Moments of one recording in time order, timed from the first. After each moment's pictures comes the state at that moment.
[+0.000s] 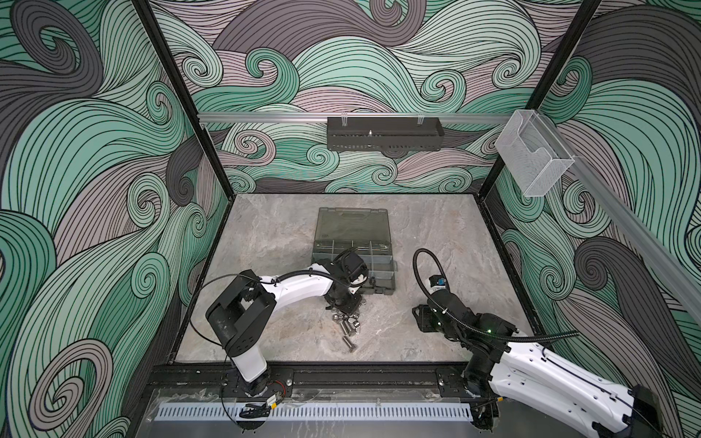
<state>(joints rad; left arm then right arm) -0.82 1.69 1.05 -0.72 0.16 -0.21 0.85 0.72 0.48 -0.67 0.21 0.72</state>
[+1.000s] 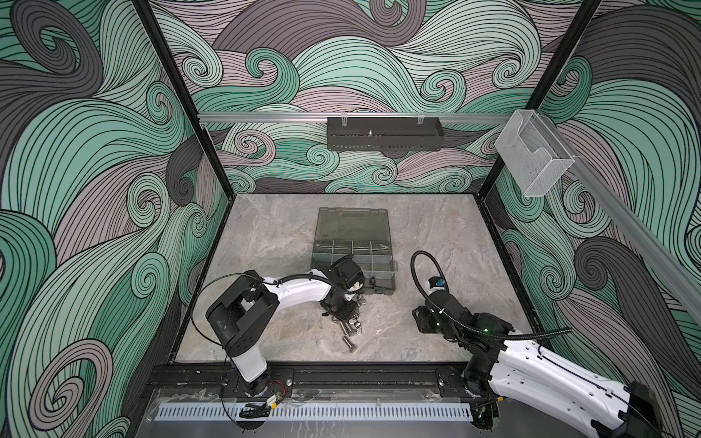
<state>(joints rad) -0.82 1.69 0.96 -0.68 0.16 -0.21 0.85 0.75 0.46 -0.67 0.21 0.74</state>
